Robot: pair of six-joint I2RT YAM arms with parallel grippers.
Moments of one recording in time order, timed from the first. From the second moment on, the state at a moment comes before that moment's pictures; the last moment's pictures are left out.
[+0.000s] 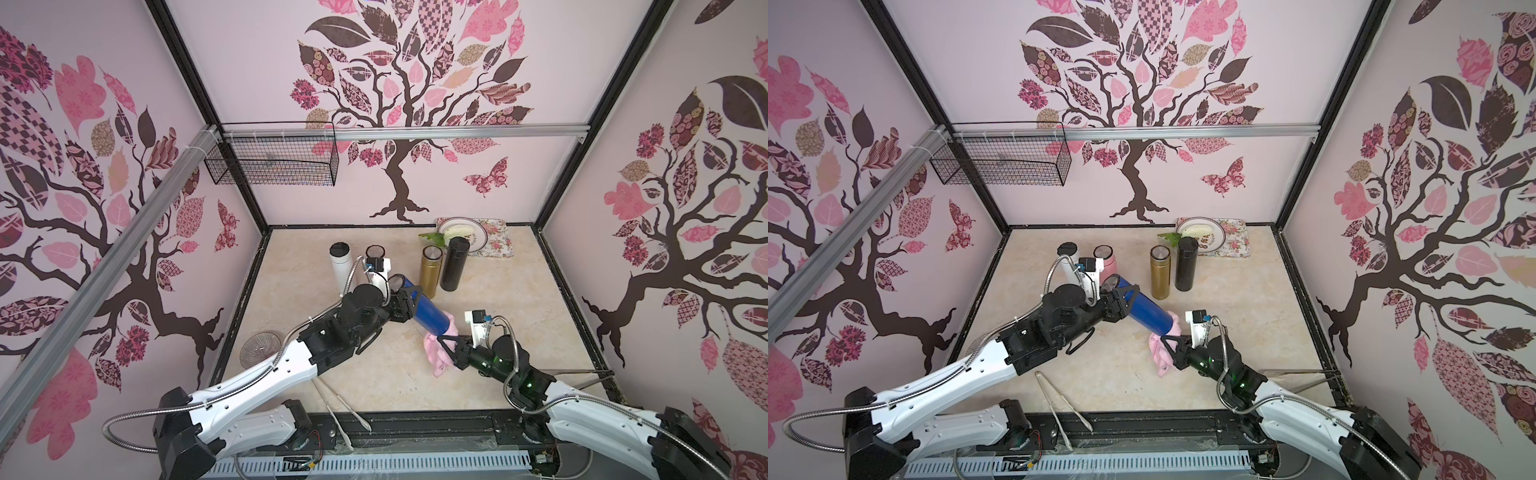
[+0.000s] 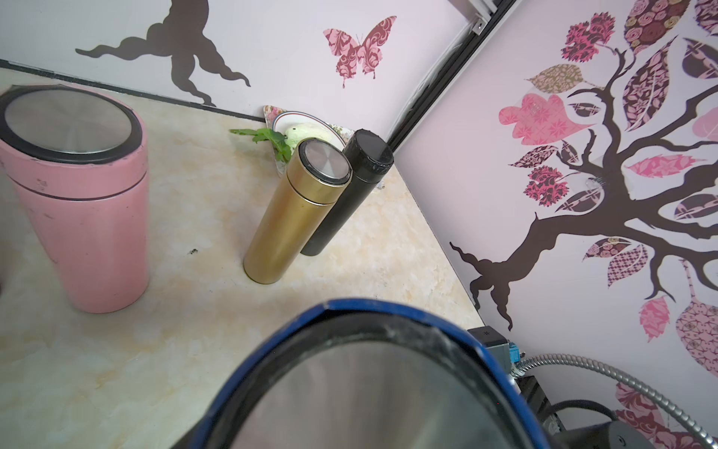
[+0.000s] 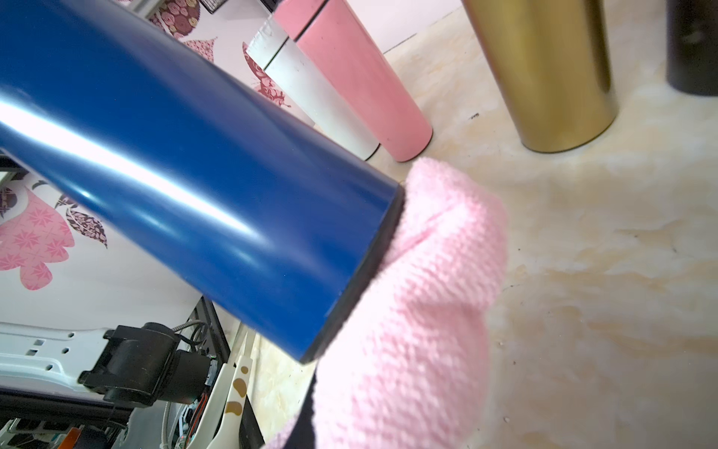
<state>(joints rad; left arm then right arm) -0.94 1.10 0.94 -0.12 -0.22 -0.66 0.78 0.80 0.10 0.52 -0.13 0.74</state>
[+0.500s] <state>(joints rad) -0.93 1.11 0.93 -0.17 -0.23 -0.62 0.79 1.06 0.13 0.65 -0.17 0.80</state>
